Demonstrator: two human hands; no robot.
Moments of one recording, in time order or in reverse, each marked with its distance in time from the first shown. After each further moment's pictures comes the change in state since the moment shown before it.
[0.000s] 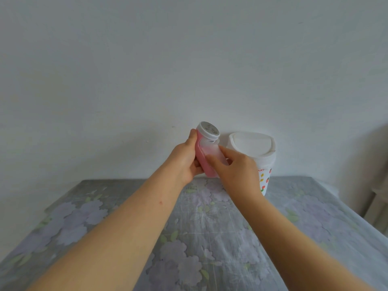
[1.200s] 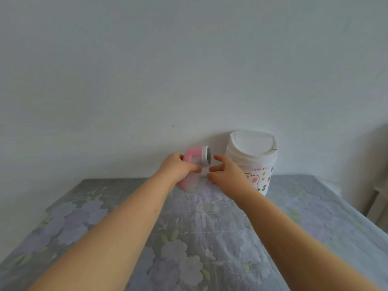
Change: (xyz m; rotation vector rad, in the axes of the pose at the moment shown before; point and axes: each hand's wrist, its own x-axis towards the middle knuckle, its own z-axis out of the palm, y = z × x) left_hand 0.010 -0.020 -0.040 0.777 0.183 0.052; right_hand 0.010 0.029 0.020 0.143 -0.377 0.311
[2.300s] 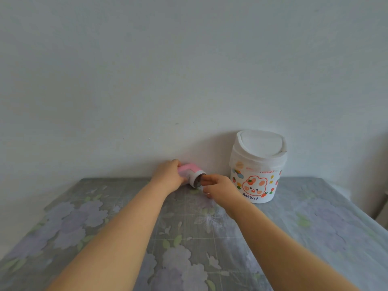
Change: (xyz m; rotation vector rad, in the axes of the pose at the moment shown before) left_hand 0.046 -0.056 -0.006 0.604 0.060 0.167; right_hand 0.027 0.034 0.039 0.036 -0.131 0.177
